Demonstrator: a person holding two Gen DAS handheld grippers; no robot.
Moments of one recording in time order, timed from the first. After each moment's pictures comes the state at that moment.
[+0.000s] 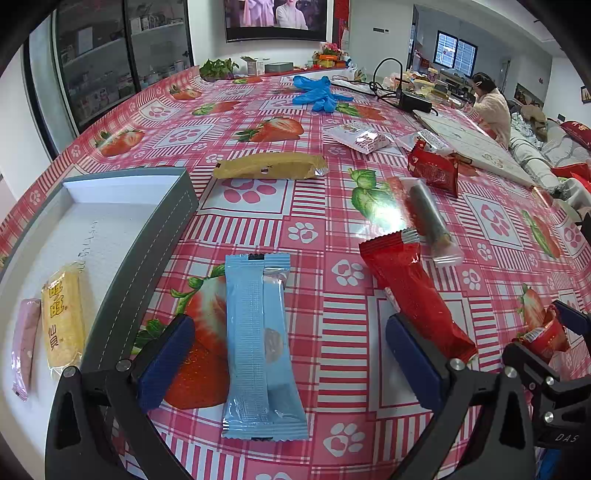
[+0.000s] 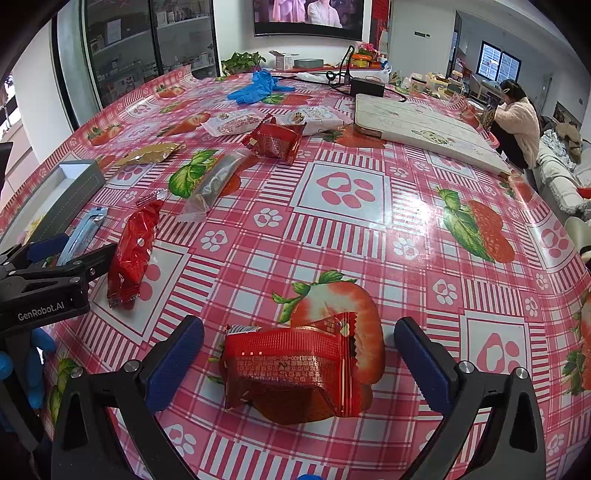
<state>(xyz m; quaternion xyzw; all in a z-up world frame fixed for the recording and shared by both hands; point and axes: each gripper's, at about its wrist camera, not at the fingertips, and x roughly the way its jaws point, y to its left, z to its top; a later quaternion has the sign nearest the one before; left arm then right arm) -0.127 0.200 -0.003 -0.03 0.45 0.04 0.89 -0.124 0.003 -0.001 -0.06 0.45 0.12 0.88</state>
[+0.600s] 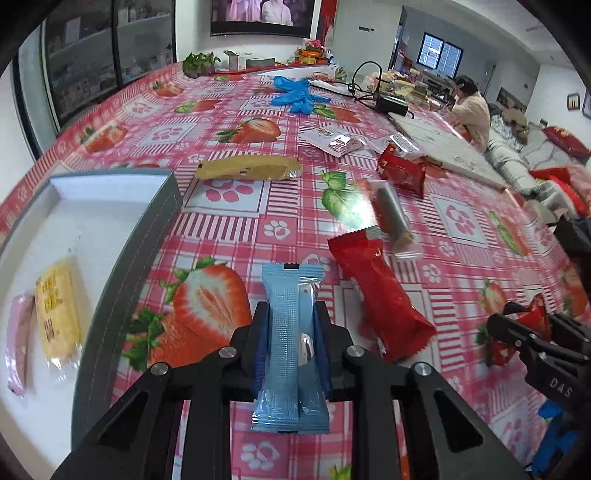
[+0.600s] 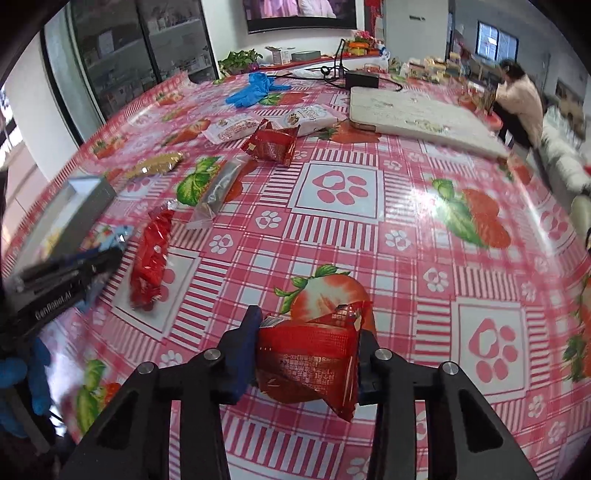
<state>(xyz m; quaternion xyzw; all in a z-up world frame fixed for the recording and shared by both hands) -0.144 0.202 0.014 -0.07 0.46 -0.01 0.89 -0.128 -0.019 0.015 0.01 0.48 0.14 0.87</state>
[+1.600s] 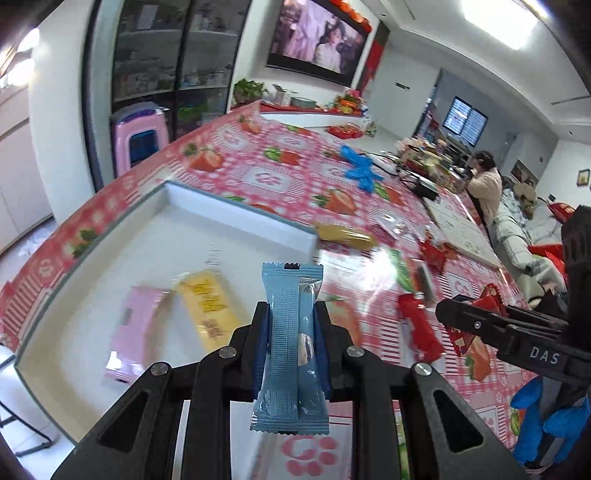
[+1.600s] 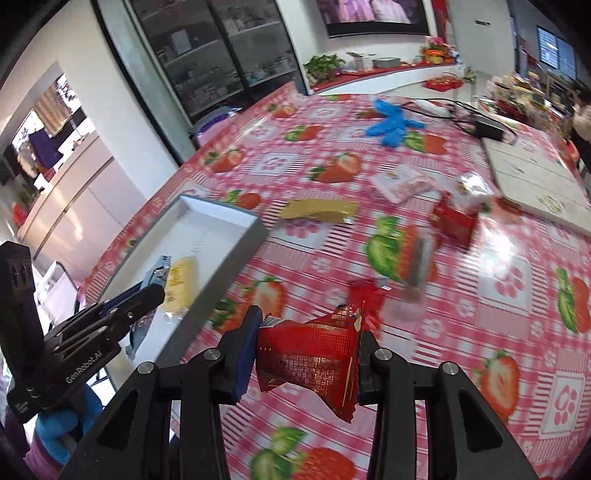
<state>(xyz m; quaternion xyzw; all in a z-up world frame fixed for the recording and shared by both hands) -0.211 0.325 0.078 -0.15 0.38 0.04 0.91 -0.123 0.140 0.084 -0.01 0.46 0.29 0.84</state>
